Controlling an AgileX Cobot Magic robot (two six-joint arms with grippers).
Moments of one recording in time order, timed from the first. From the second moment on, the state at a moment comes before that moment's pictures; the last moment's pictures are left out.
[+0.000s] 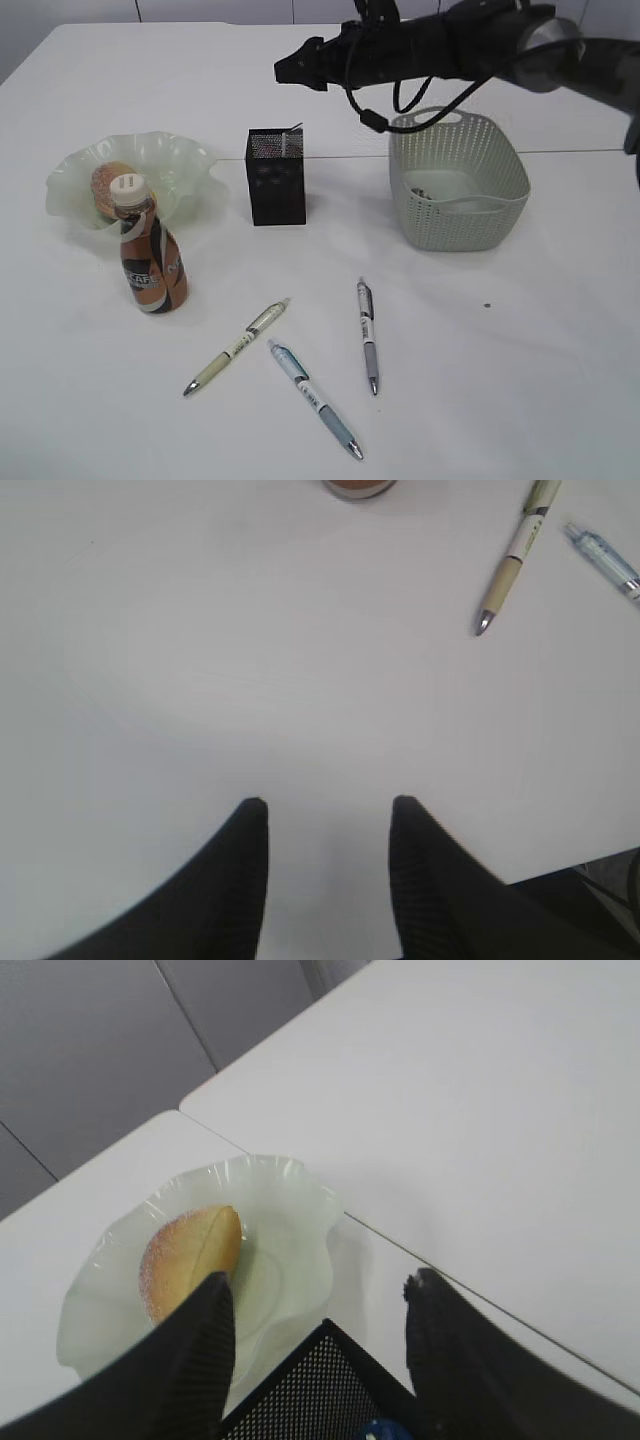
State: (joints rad) left arm -0.18 0.98 -0.76 -0.10 0.97 -0.03; right arm 0.22 2.47 -2.25 1.24 0.75 -1.12
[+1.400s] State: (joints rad) left arm -0.18 0.98 -0.76 -0.10 1.03 -0.03; right arm 0.28 1.96 -2.19 0.19 1.25 -0.06
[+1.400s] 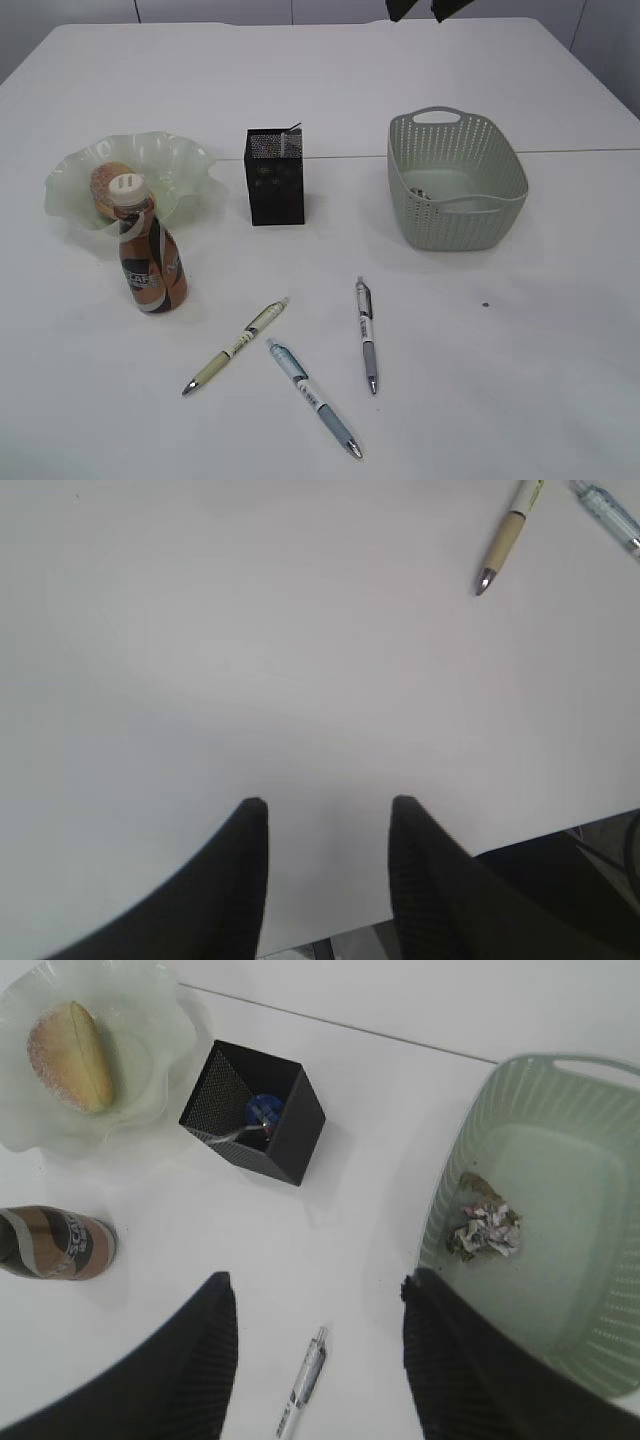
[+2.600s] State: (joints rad) left arm -0.18 0.98 -0.76 -0.15 1.03 -0.03; right arm 0.51 2.13 -1.71 0.06 1.23 0.31
